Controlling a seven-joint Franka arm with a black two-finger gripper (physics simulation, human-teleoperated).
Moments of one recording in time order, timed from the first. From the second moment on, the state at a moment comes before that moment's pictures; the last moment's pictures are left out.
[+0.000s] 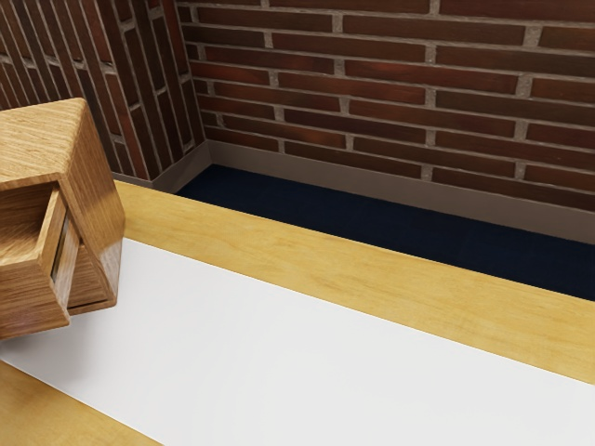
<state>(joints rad) 0.16 -1.06 0.38 -2.67 0.35 1.67 -0.30</state>
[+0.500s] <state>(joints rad) 0.08 -0.99 0.47 -2.61 0.40 1.72 -0.30</state>
